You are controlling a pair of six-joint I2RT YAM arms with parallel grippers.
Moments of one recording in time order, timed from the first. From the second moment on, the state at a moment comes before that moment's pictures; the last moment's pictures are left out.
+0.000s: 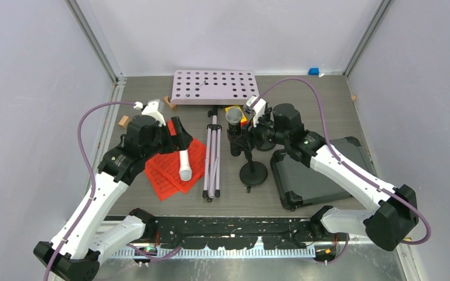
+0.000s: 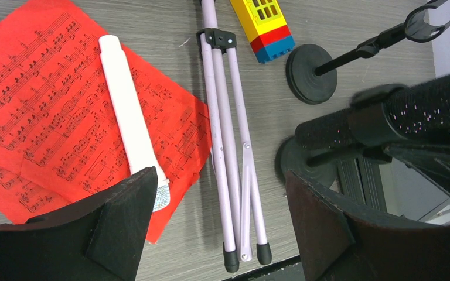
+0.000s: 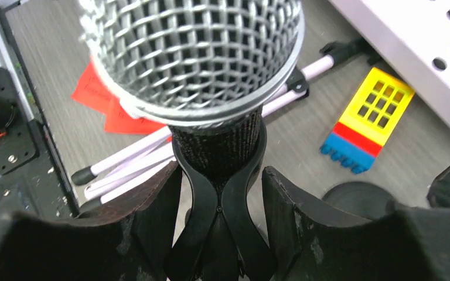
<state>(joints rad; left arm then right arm) -0.45 0.89 1.03 -0.68 -0.04 -0.52 0.64 1.20 1.00 -0.23 -0.37 -0.06</state>
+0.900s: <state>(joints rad) -0.45 0.86 1.03 -0.67 -0.03 -0.49 0.64 1.26 0.90 0.08 -0.51 -0.08</state>
